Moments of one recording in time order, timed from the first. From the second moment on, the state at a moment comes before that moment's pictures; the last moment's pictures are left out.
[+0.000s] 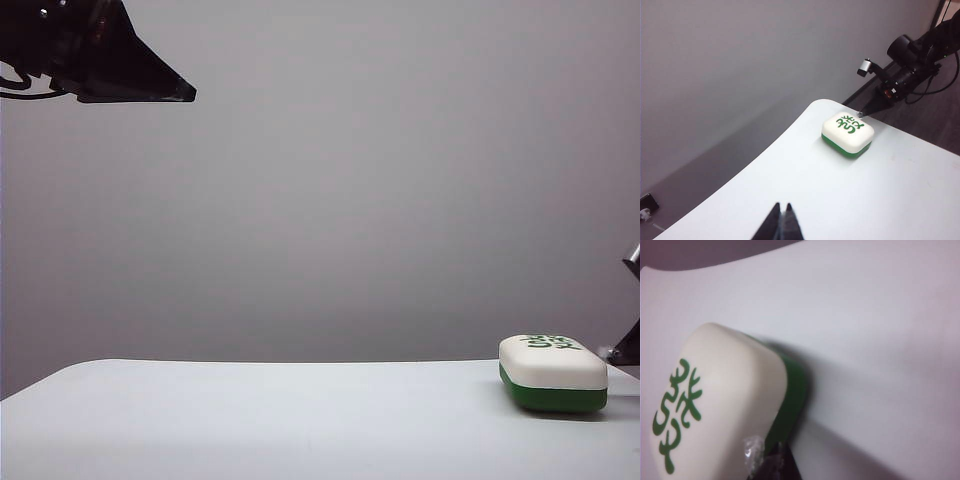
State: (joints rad) left arm -0.22 1.16 0.72 0.17 0.70 0.22; right arm -0.33 2.18 1.25 -0.26 -0.95 -0.30
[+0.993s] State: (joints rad) left arm -0.22 1.17 0.72 0.11 0.74 0.23; right arm 0.01 2.21 1.31 -0.29 -0.84 -0.24
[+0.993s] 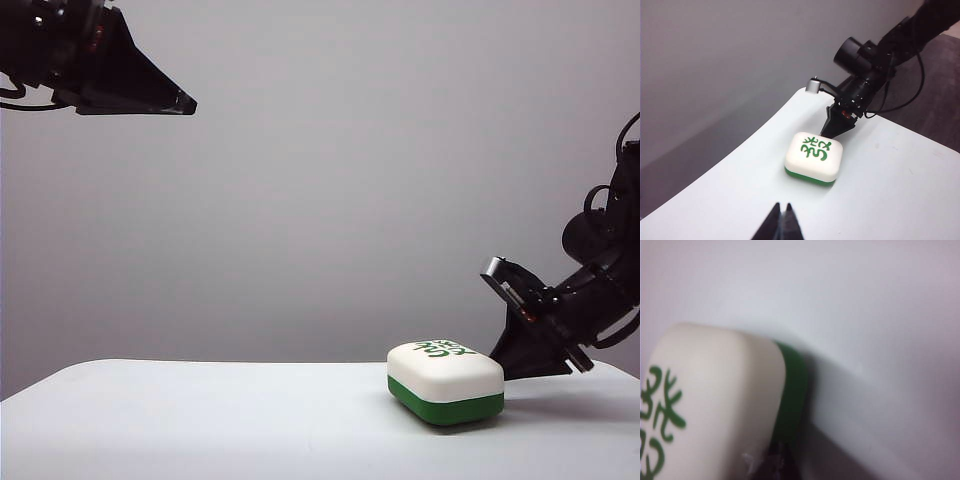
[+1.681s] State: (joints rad) left arm -0.22 1.17 0.72 0.07 0.74 0.23; right arm 0.14 2.21 1.35 -0.37 -0.78 -0.21
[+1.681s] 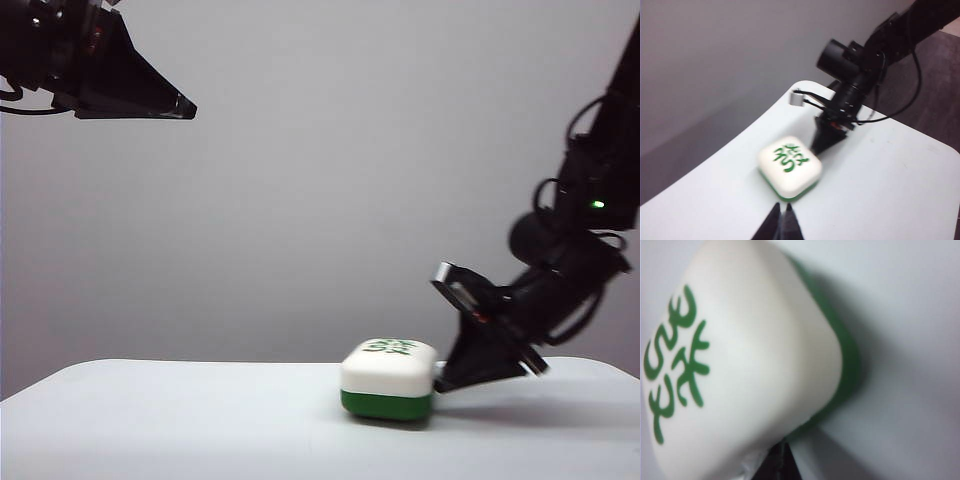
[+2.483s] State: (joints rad) left arm -0.22 1.17 0.72 0.04 0.76 0.23; right arm 0.32 2.26 1.42 -0.18 -0.80 -0.02
